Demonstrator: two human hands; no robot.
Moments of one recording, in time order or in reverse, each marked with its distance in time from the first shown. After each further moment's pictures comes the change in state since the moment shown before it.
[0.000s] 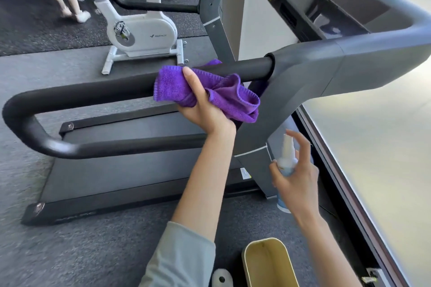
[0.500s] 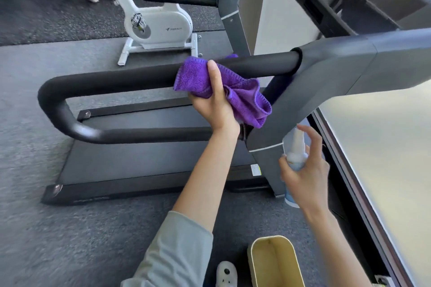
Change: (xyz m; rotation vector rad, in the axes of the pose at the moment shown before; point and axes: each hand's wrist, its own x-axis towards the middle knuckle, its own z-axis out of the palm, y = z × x) left_hand 0.019 0.017 -0.022 0.257 -0.058 0.075; right_hand -0.001 -0.010 0.015 0.011 -0.025 -0.021
